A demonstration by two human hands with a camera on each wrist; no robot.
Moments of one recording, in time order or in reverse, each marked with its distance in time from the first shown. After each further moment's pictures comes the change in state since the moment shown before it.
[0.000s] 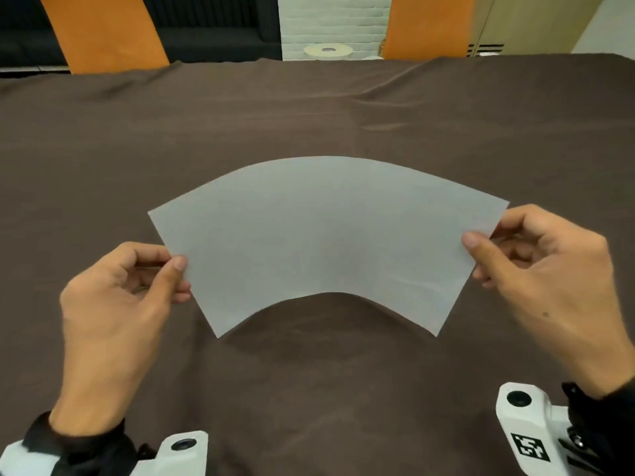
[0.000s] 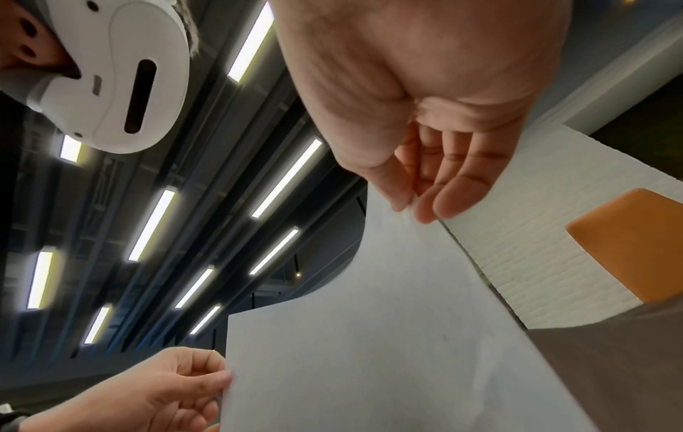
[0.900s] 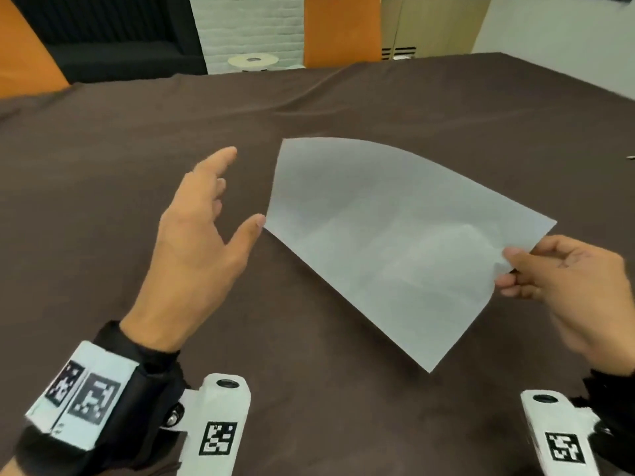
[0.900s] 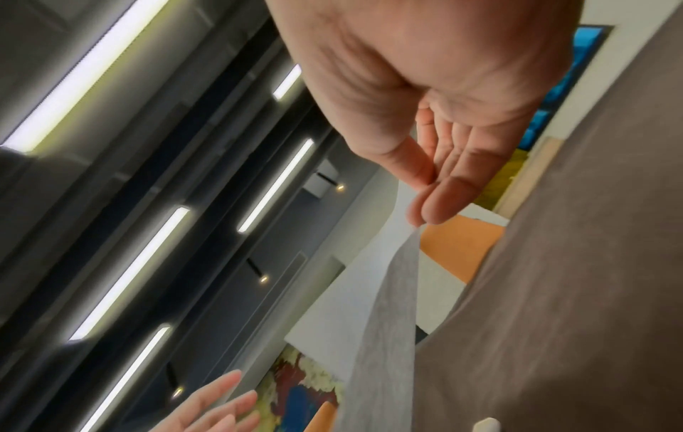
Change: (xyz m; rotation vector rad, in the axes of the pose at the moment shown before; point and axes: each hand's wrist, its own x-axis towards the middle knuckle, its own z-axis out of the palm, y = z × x) left_hand 0.046 0.076 0.135 0.101 -0.424 0.260; right_hand -0.003 0.089 -0.093 0.234 0.307 0.544
